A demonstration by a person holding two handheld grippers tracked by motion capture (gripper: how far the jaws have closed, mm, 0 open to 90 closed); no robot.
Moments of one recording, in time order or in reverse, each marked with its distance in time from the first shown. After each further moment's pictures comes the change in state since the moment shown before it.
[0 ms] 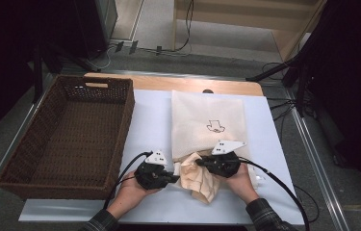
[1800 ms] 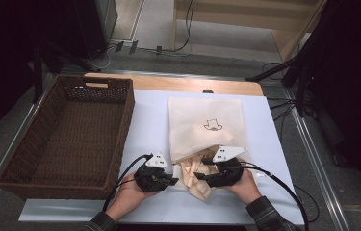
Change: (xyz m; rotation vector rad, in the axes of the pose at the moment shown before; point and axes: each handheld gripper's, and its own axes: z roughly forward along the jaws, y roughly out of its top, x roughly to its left) left arm -0.004 -0.005 0.000 0.027 0.018 0.015; right arm 0.018 -0.006 -0.018 0.067 0.030 -0.007
